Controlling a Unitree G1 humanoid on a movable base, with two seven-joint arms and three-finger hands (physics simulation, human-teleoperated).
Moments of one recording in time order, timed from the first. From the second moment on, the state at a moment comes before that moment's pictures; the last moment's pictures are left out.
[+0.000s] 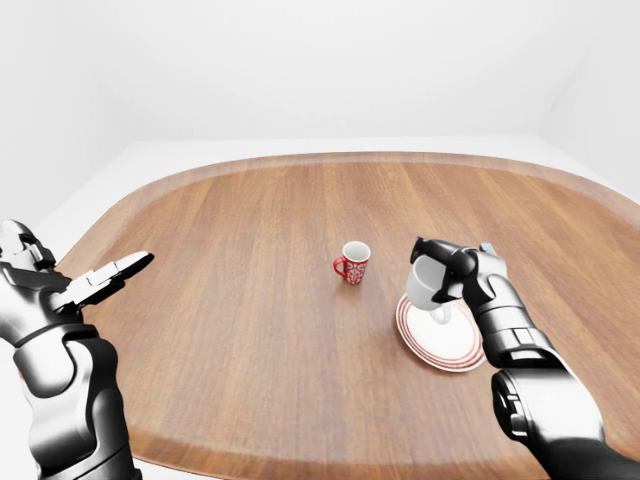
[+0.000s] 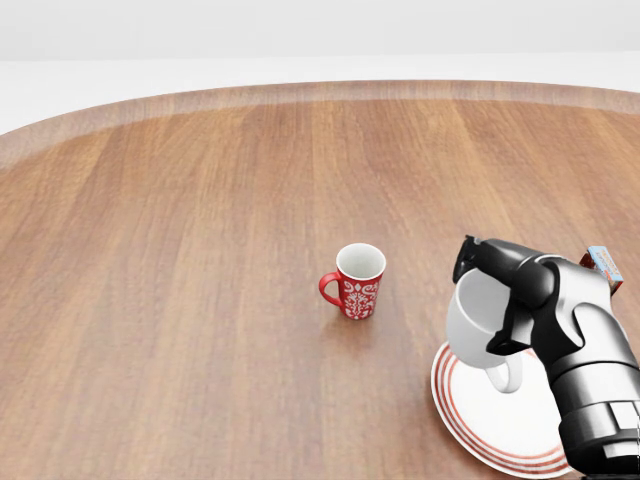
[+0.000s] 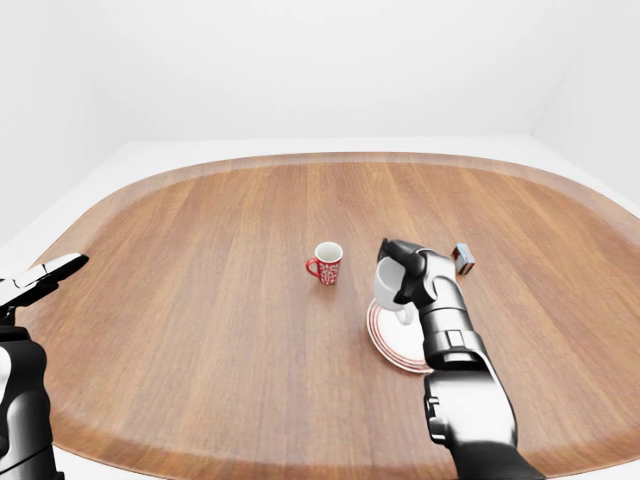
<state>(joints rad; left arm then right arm) -0.12 0.27 0.52 -0.33 -0.31 0.09 0.29 -0.75 -0.34 -0.08 0.82 -1.08 0.09 0.58</state>
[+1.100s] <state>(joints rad) -0.12 0.26 0.52 -0.33 -0.31 0.09 0.29 -0.81 -0.47 -0.02 1.28 -0.83 0.09 0.22</state>
